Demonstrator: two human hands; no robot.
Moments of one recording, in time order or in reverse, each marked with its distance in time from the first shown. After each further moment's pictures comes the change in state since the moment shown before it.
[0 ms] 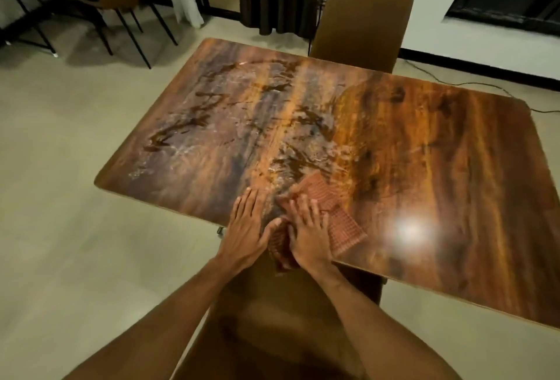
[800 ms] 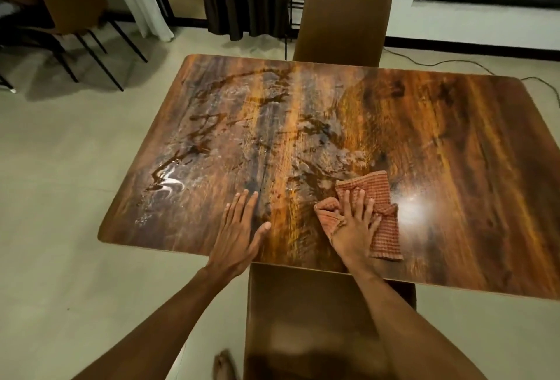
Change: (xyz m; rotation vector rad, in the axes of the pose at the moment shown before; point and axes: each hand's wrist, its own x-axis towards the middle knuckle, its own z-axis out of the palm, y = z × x) left_hand 0.053 -0.105 -0.044 -0.026 -0.017 0.074; right_hand 0.054 -0.001 -0.017 -0.003 0.079 0.475
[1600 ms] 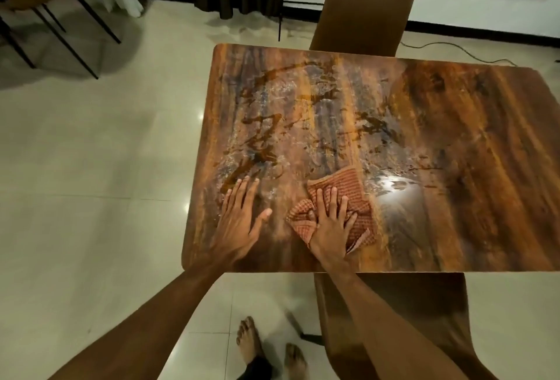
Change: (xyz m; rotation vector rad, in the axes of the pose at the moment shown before) left_hand 0.054 -0.208 -0.120 -0.067 -0.087 0.058; right_hand -0.028 -0.269 0.081 -0.048 -0.013 0.065
